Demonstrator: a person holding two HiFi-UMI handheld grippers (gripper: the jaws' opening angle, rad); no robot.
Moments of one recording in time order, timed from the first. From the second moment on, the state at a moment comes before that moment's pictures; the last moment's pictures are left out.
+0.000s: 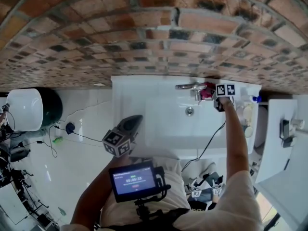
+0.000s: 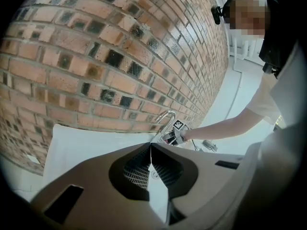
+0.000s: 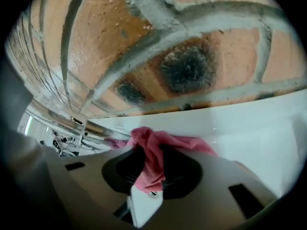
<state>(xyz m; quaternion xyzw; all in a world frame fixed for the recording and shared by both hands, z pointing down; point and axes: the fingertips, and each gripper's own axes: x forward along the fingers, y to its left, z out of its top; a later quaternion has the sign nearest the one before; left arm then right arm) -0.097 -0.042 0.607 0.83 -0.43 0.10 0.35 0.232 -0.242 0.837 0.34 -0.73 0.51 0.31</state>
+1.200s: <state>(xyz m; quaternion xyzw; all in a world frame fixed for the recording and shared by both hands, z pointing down) -0.085 -0.027 0.592 0.84 -0.42 0.08 0.34 0.181 -0.238 0.644 0.16 -0.86 0.47 0.05</state>
